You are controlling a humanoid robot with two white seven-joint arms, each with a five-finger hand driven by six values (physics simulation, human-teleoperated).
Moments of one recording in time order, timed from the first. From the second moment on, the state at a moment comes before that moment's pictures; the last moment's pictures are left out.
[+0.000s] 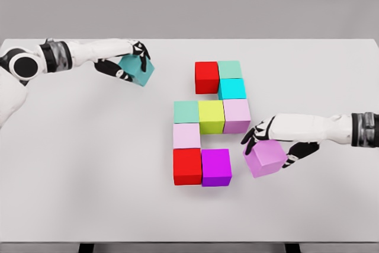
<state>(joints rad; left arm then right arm) -0.92 0.48 -0.73 -0.88 -0.18 -0.61 -0.61 -0.52 -0.99 0.76 -1.65 -0.05 -0.61 0.61</state>
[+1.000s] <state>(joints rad) -0.91 0.32 -0.70 -0.87 -0.20 -0.35 -0.61 -0.52 -0.99 0.68 -1.58 -0.05 -0.61 0.61</state>
